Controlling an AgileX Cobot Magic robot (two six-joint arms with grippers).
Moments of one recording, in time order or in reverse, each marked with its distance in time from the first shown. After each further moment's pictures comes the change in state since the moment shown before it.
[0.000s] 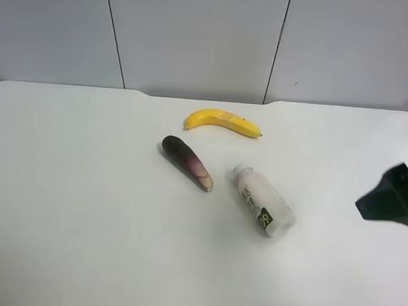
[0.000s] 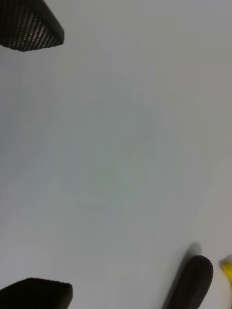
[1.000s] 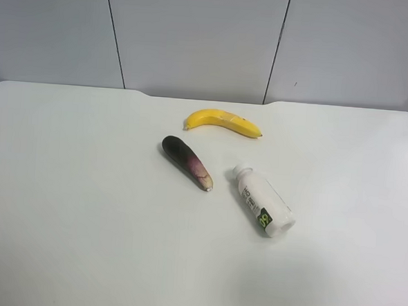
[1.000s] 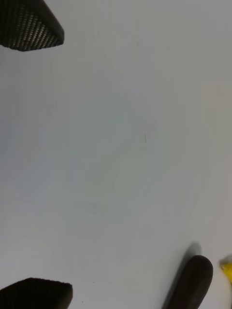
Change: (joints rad) left arm 0.000 0.000 0.000 0.000 0.000 0.000; right arm 0.000 -0.828 0.242 0.003 -0.010 0.108
